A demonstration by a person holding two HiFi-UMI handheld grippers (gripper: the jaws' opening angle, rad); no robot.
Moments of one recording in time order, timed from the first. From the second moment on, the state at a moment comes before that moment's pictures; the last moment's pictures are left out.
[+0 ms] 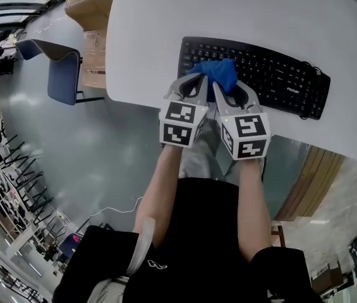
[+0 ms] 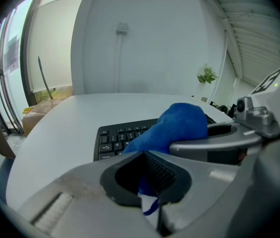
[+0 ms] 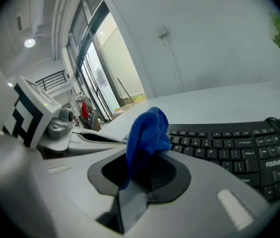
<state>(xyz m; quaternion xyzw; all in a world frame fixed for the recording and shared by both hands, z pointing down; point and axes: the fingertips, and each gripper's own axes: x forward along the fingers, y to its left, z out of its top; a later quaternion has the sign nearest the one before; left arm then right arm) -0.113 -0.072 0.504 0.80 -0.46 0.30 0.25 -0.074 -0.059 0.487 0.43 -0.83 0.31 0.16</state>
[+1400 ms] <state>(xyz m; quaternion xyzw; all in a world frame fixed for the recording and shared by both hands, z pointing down) 0.023 -0.054 0.509 0.84 -0.37 0.31 0.24 0.060 -0.035 0.486 0.51 -0.78 0.33 0.15</state>
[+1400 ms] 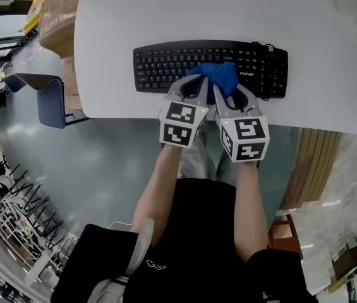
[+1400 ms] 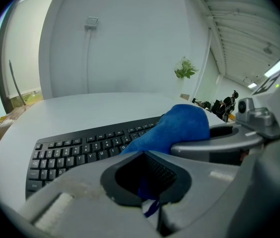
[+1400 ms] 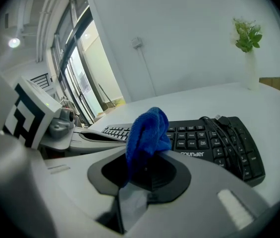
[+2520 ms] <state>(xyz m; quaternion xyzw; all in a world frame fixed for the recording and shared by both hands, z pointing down) 0.151 -0.042 0.504 0.88 -0.29 0.31 0.23 0.182 -0.024 0.476 0.58 -0.73 0.33 0.14</state>
